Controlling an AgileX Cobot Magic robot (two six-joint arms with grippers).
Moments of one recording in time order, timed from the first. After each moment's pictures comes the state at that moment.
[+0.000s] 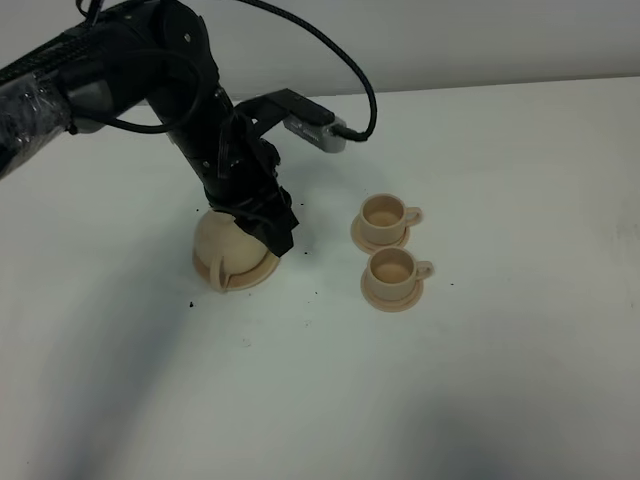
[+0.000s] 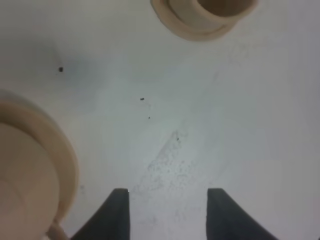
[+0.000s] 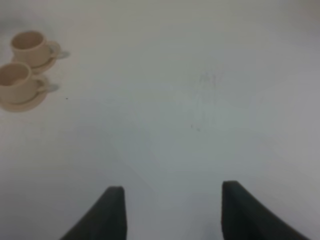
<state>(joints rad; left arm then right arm) -0.39 2.08 -1.72 -0.29 1.19 0.54 0.10 -0.01 -0.49 0.07 1.06 -0.10</state>
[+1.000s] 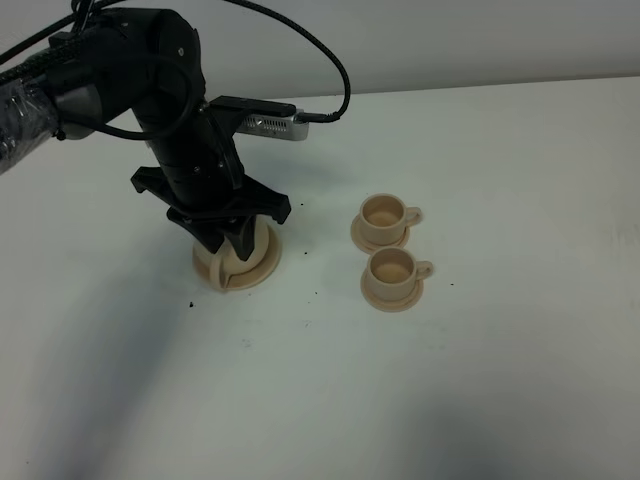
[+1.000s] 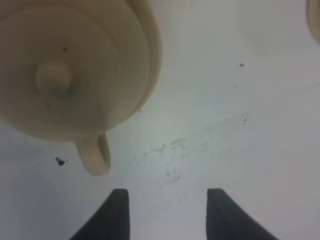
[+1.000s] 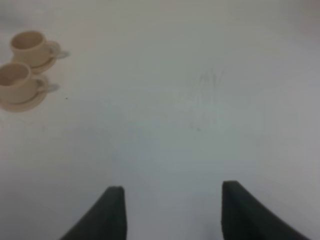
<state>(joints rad) -0.38 2.05 -1.64 -0.11 1.19 0.05 0.10 -0.01 -0.49 0.07 1.06 -0.10</state>
